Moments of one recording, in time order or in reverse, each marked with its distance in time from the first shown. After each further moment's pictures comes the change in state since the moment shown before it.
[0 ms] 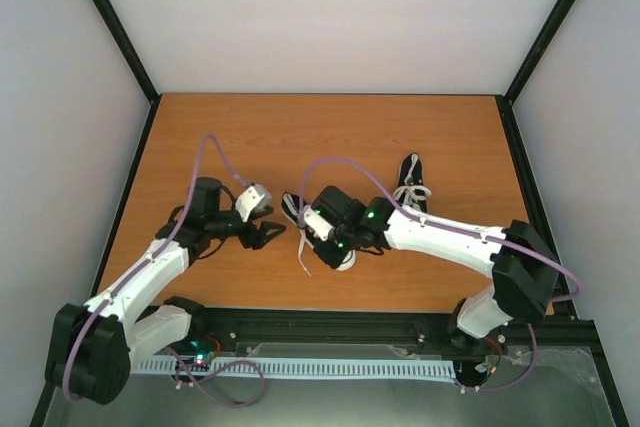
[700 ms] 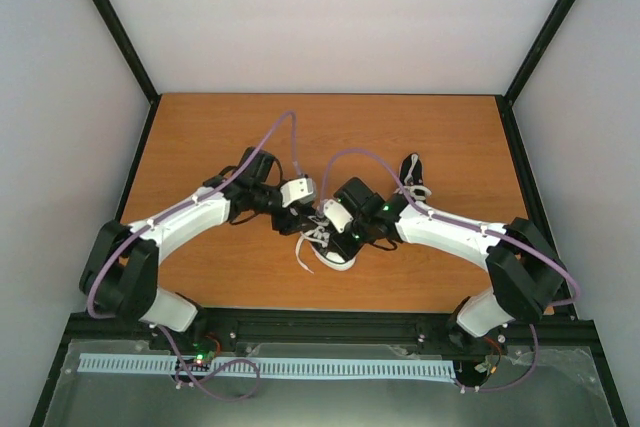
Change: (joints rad) left arm -0.232 0.437 0.372 -0.207 0.040 0.408; right arm -0.185 -0.023 -0.149 0.108 -0.151 -0.037
